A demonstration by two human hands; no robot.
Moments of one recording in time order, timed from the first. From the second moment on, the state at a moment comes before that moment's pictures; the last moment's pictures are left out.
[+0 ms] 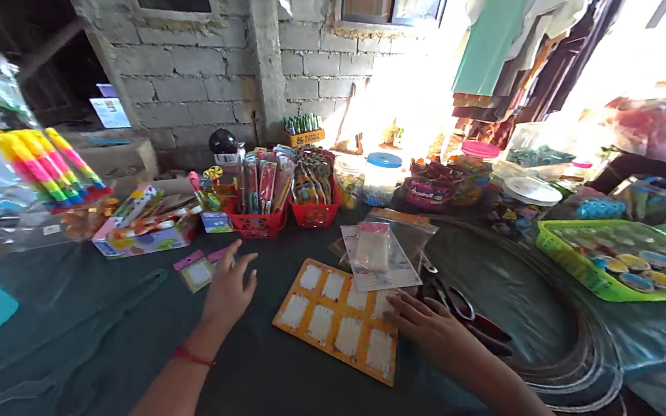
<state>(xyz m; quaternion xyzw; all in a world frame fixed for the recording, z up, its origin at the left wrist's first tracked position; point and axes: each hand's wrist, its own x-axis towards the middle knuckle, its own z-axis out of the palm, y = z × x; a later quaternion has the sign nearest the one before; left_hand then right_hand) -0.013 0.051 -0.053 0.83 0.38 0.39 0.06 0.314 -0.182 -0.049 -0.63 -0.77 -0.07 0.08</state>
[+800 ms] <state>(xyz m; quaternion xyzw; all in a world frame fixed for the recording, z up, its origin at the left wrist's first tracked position) -0.035 0.051 -0.029 0.65 0.41 0.35 0.53 0.201 -0.091 -0.030 -0.52 -0.71 -0.37 0.30</state>
